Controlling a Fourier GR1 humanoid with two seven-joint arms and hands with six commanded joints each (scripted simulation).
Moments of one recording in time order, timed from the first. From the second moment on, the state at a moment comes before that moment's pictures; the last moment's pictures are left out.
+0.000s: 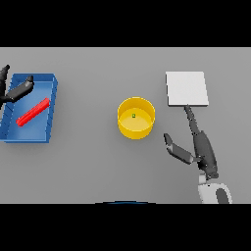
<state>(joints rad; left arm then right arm) -0.57 0.96 -0.67 -1.28 0.29 0.35 0.52 0.13 -0.10 0.17 -1.71 0.33 -0.04 -0.12</state>
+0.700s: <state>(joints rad) -0.57 0.94 -0.68 -1.26 0.31 0.34 0.51 -0.27 -0.39 0.40 -1.59 0.69 0.23 -0.08</state>
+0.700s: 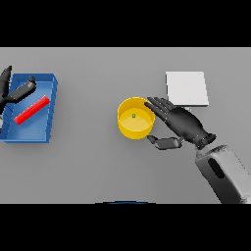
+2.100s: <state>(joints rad) -0.58 0.96 -0.68 -1.27 0.30 0.33 0.50 -0.62 -0.33 0.64 -1.20 0.81 0.49 -0.14</state>
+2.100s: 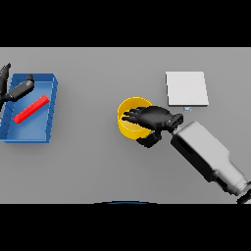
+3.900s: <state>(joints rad) -0.58 0.98 -0.67 -1.32 0.30 0.35 0.52 -0.75 -0.54 0.49 -1.41 0.70 0.66 -0.02</state>
